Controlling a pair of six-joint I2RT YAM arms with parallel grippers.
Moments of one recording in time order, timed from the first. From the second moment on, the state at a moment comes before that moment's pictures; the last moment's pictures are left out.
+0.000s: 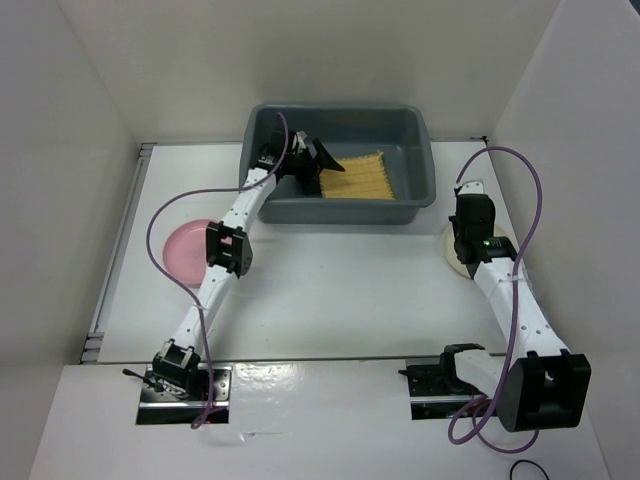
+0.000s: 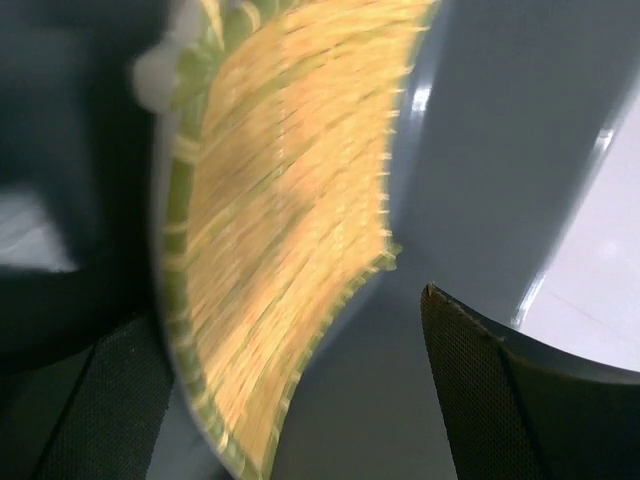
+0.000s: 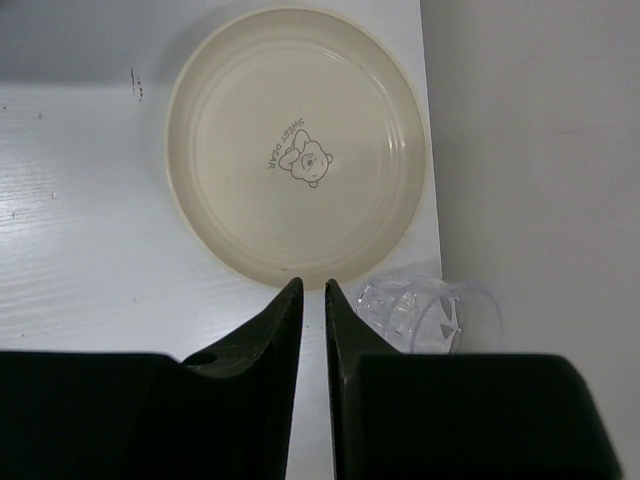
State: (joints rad) left arm -0.31 3.06 3.10 -0.65 0.72 -1.03; right arm 0.04 1.07 0.84 -0.53 0.46 -0.19
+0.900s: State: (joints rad) left arm -0.28 2.25 2.77 -1.32 -0.42 -0.58; right arm 0.09 1.08 0.83 -0.52 0.43 -0.19
